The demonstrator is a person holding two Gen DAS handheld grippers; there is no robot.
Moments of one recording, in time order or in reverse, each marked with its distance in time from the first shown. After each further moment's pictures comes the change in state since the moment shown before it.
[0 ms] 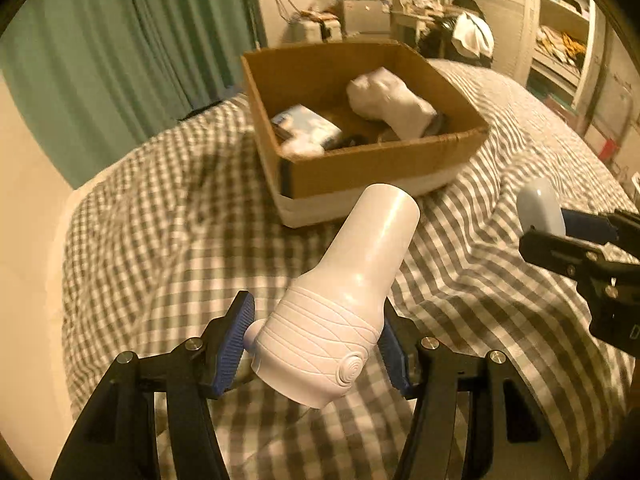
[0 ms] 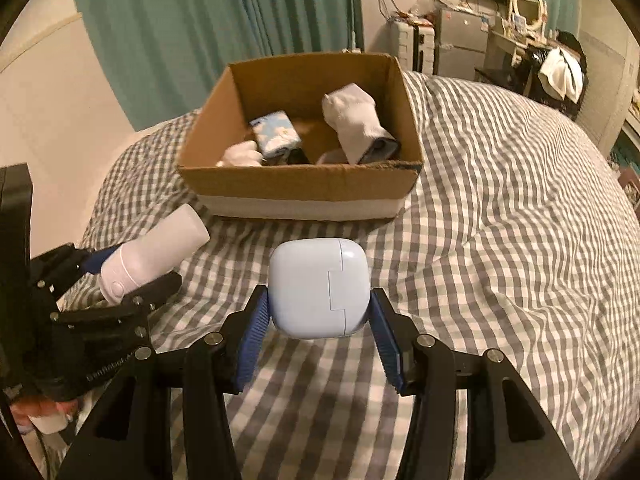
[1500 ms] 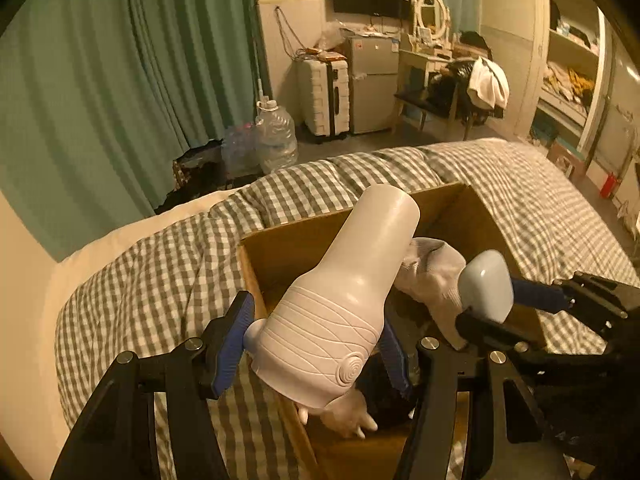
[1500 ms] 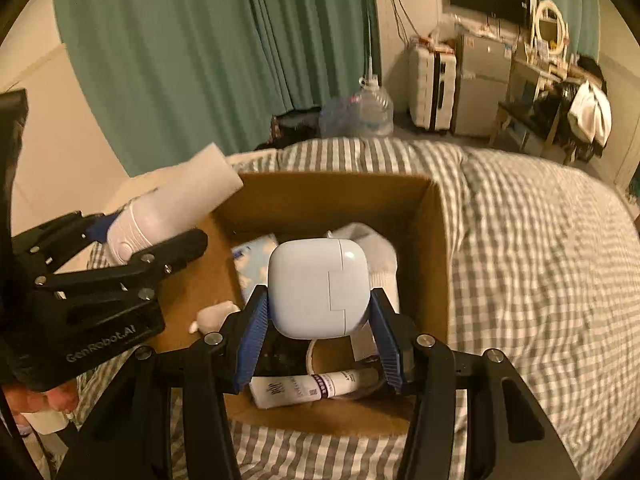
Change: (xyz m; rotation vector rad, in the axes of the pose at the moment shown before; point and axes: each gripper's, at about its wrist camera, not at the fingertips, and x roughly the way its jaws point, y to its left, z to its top) left arm 0.069 0.033 0.181 -0.005 -0.114 -0.028; right arm 0.084 -0.023 0.165 -0.020 -0.053 0.055
